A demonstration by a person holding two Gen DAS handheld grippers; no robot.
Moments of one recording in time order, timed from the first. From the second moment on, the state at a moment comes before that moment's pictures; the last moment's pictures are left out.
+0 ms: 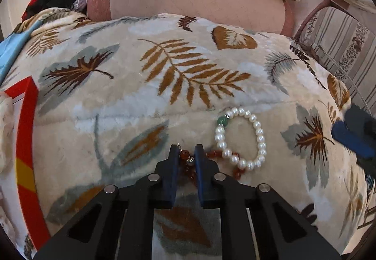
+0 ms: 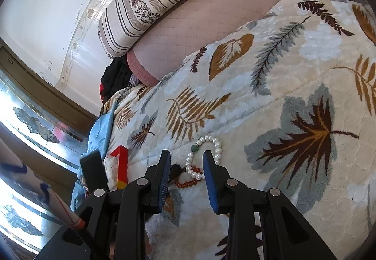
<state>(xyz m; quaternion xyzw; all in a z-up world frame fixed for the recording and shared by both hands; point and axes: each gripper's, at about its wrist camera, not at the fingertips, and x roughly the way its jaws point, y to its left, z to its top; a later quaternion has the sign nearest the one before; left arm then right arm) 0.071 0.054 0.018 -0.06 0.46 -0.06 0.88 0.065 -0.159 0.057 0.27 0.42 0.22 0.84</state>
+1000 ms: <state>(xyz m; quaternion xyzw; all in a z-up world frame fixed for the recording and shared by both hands) 0.015 0.047 0.017 0.00 0.46 -0.09 0.88 0.109 -0.085 -0.004 0.04 0.49 0.14 0.86</state>
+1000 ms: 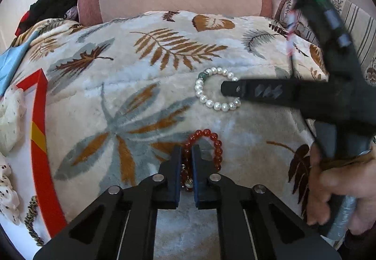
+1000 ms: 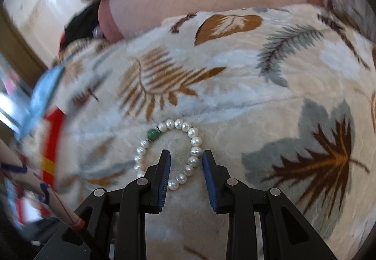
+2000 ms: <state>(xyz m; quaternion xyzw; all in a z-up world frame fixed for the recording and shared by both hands) 0.010 0.078 0.064 -0.05 0.37 -0.09 0.92 0.076 -0.108 0.064 0.17 0.39 0.22 0.88</state>
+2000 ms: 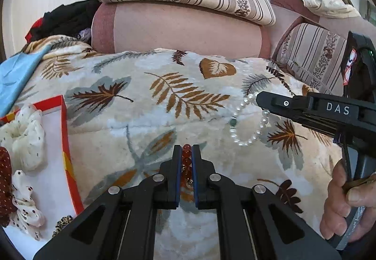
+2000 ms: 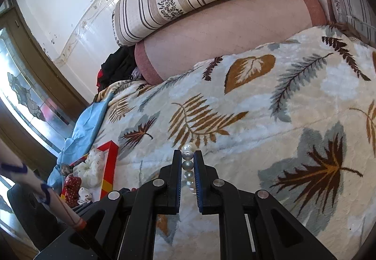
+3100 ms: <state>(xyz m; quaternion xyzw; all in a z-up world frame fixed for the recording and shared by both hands) 0.002 0.073 0.069 0.02 0.33 -0.04 0.94 0.051 -0.074 0.067 0.12 0.38 0.27 0.88</state>
